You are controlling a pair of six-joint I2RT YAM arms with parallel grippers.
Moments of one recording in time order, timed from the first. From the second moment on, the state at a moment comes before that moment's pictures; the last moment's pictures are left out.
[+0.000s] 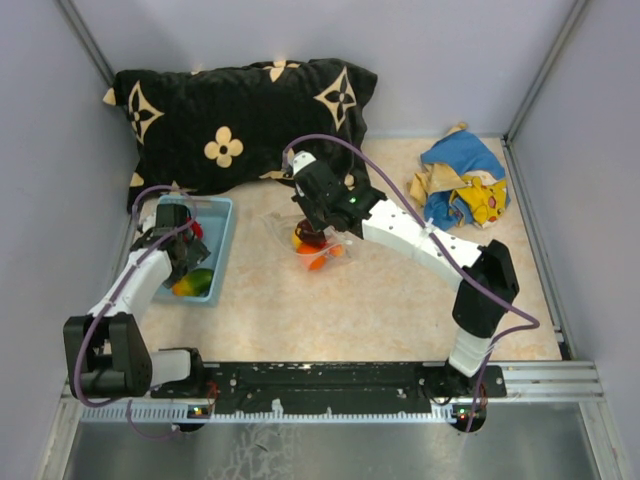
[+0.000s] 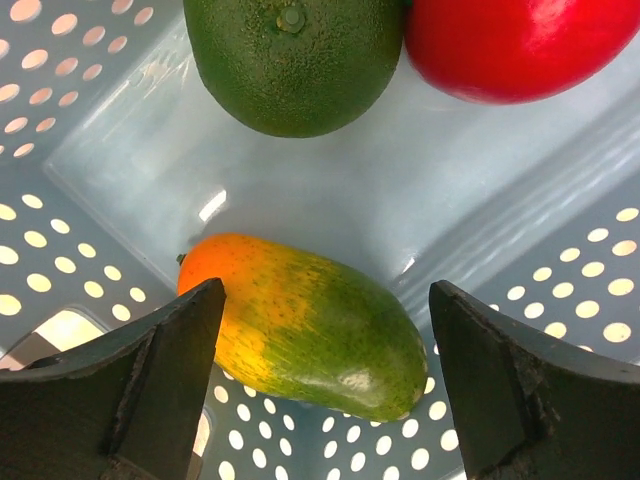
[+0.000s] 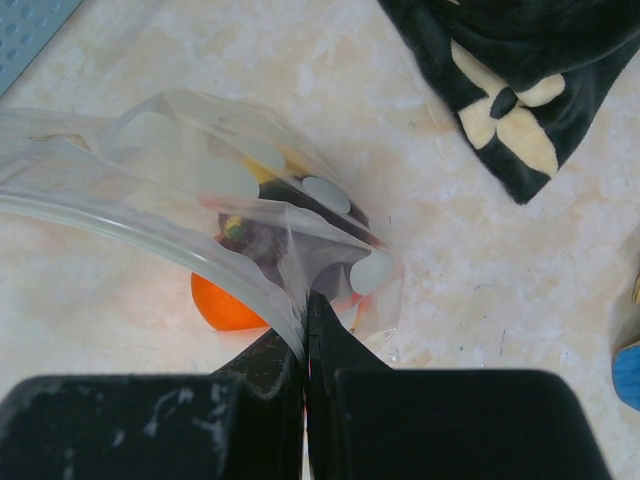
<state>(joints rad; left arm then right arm) 0.02 1.26 0.79 -0.60 -0.34 -0.68 0.87 1.74 1.62 -0.64 0.28 0.09</state>
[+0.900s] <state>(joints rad) 0.02 1.39 1.01 -0.82 -0.21 -0.37 0.87 1.74 1.61 -0.64 0.27 0.08</state>
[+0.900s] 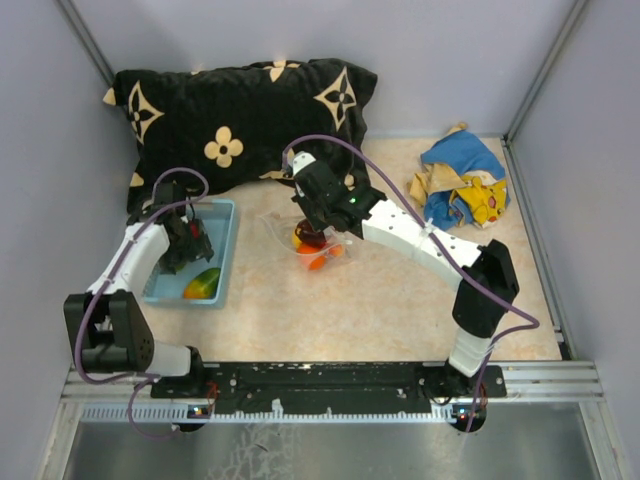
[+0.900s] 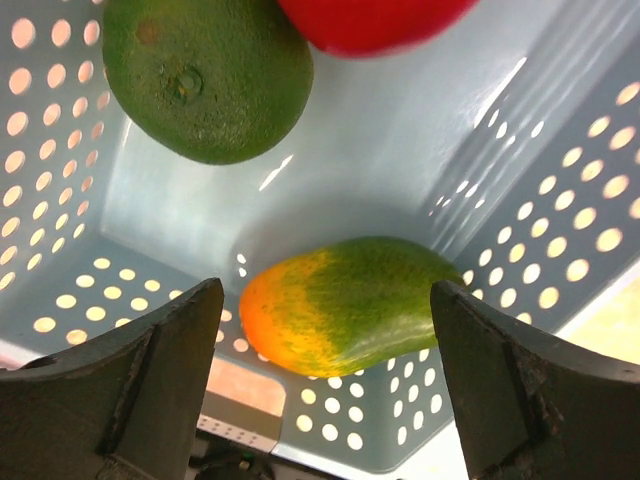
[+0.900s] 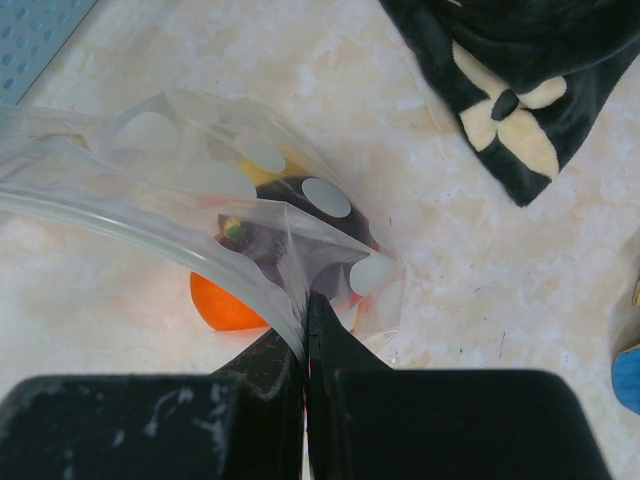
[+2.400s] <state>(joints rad) 0.01 1.56 1.07 -0.80 -0.09 -0.35 0.87 1.74 1.61 -0.63 0.26 0.08</state>
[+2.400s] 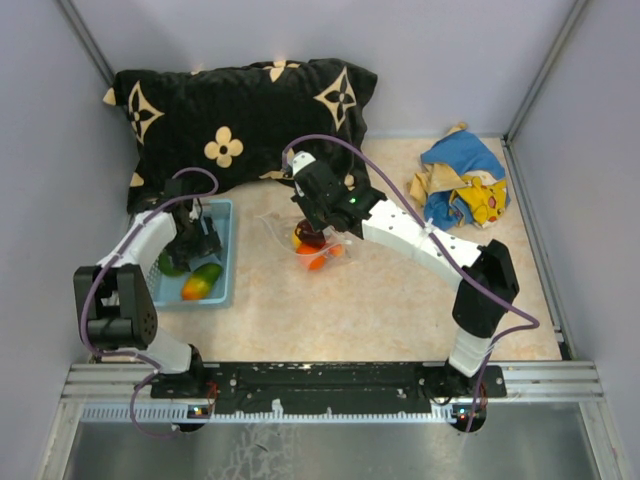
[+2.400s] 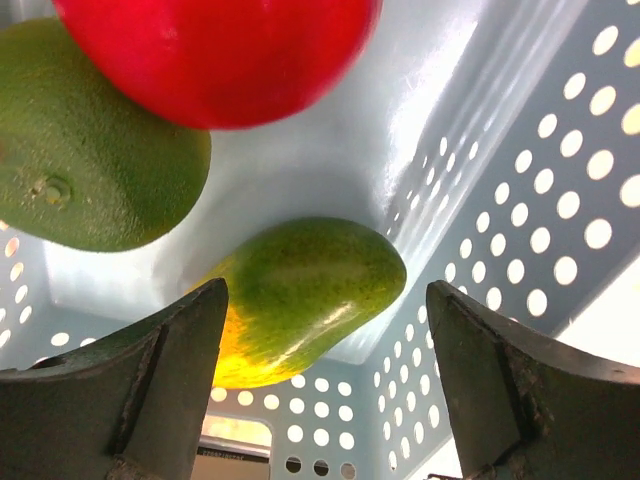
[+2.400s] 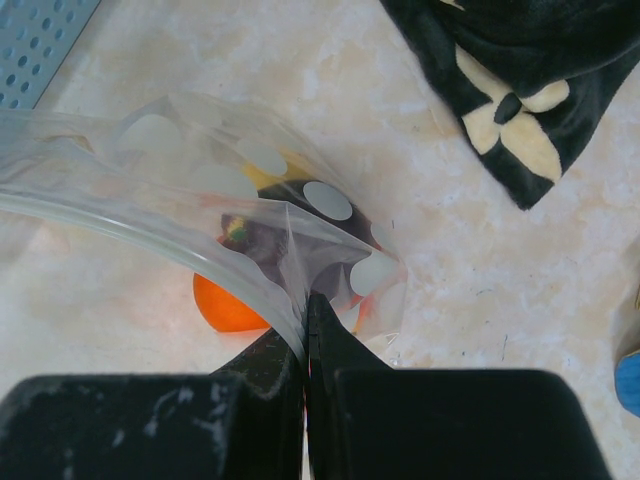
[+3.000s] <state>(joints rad) 0.00 1.57 1.01 -0.85 -0.07 -0.33 0.87 1.74 1.60 -0.62 0.26 0.08</state>
